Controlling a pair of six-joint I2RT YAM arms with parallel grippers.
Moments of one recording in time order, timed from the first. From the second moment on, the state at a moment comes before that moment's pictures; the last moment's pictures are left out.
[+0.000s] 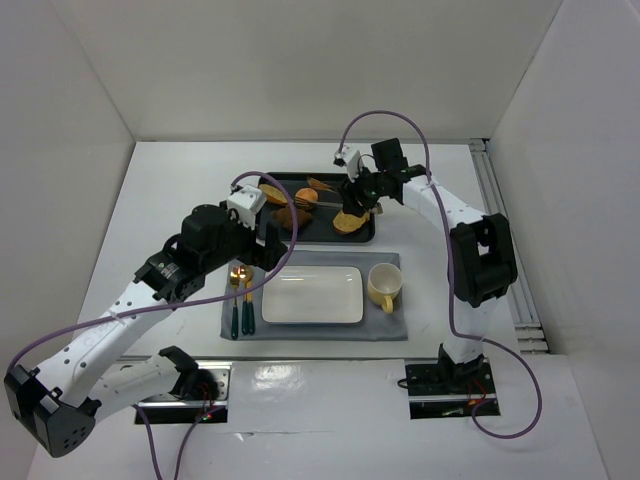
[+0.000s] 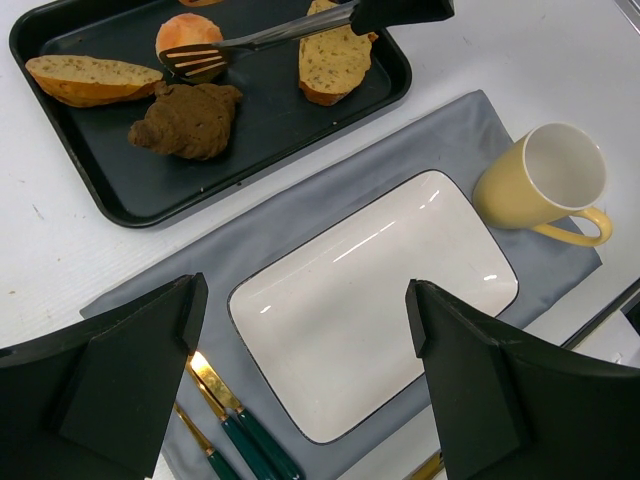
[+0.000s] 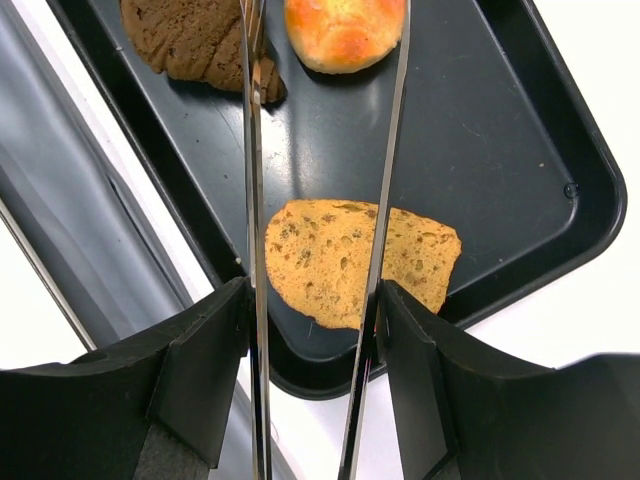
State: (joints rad) left arm -0.58 0.96 0.92 -0.40 0.06 -0.16; right arm 0.34 1.87 1.47 -0.43 -0.46 -0.50
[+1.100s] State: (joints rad) left arm -0.58 0.96 0.92 -0.40 0.06 -0.16; right arm 0.32 1.95 1.46 -0.41 -0.39 -0.47
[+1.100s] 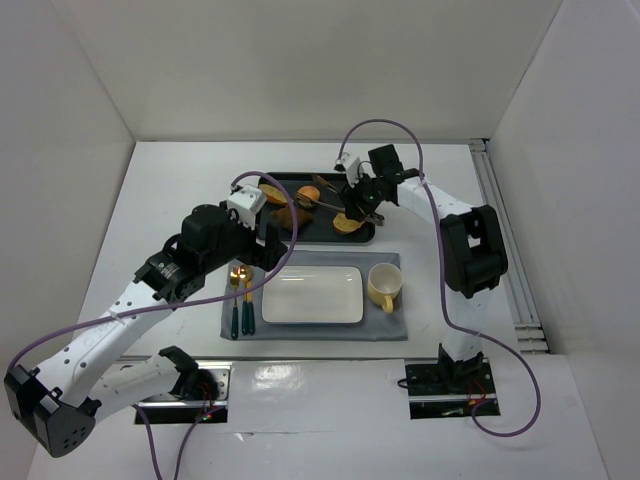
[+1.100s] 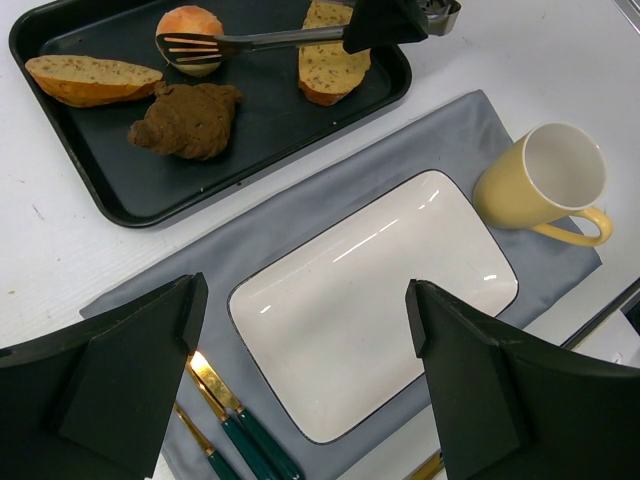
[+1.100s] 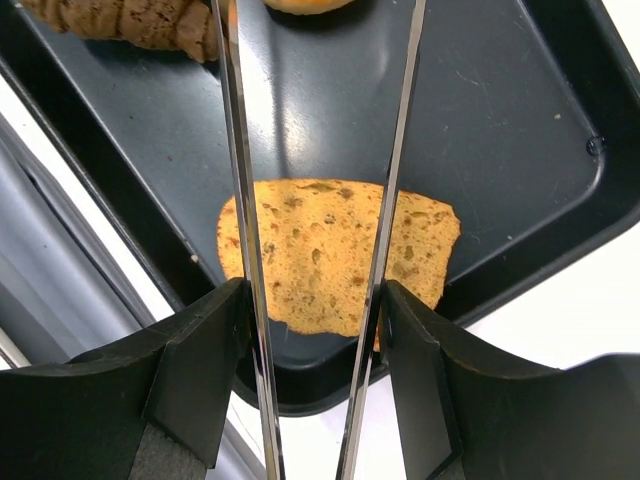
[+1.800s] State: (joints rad) left arm -0.58 0.96 0.92 -0.40 0.06 -0.16; right arm 0.31 1.95 1.46 -0.43 -0.38 -0.46
